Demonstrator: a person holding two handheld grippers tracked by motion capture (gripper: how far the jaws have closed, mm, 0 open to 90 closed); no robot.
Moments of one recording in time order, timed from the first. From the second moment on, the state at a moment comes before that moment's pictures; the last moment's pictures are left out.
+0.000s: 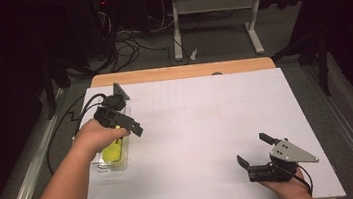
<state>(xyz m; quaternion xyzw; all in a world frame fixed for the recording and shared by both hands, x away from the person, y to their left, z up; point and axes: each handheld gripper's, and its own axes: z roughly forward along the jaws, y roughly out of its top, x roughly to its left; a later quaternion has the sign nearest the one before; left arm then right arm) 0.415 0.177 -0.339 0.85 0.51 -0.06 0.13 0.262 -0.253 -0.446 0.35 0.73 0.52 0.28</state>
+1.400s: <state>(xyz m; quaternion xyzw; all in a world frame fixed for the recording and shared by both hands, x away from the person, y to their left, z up) 0.365 0.124 -0.392 0.90 0.42 -0.07 0.13 0.261 -0.253 -0.445 0.35 0.73 0.52 0.28</state>
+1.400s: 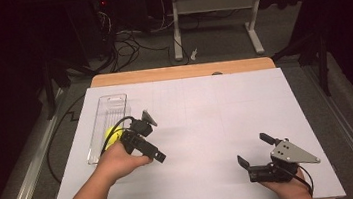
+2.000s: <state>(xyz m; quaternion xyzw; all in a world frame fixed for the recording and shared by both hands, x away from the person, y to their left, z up) 0.341 0.119 -0.429 0.91 0.39 -0.06 0.13 0.261 -0.251 -0.447 0.35 0.73 0.52 0.28</state>
